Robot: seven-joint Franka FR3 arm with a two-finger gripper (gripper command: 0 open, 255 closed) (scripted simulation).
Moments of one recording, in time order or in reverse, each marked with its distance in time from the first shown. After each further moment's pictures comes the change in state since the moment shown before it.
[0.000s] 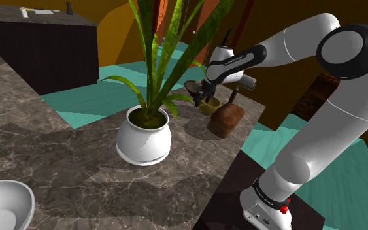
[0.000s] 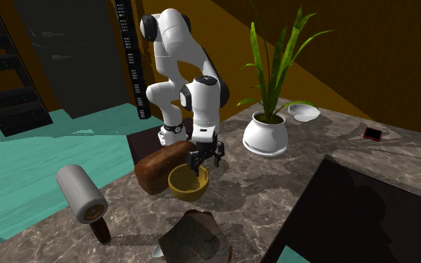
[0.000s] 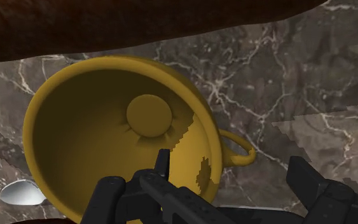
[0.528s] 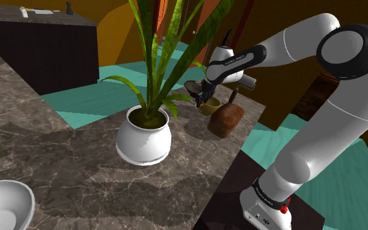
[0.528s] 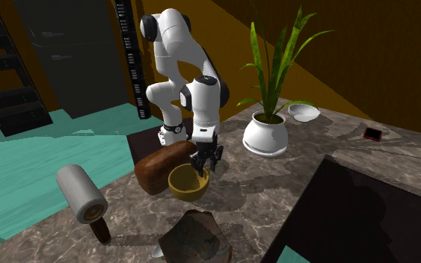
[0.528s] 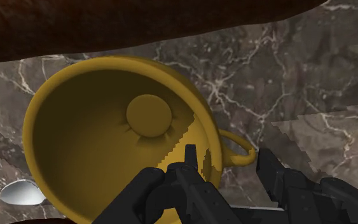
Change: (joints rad) arm 0.000 0.000 0.000 0.000 0.000 0.000 0.000
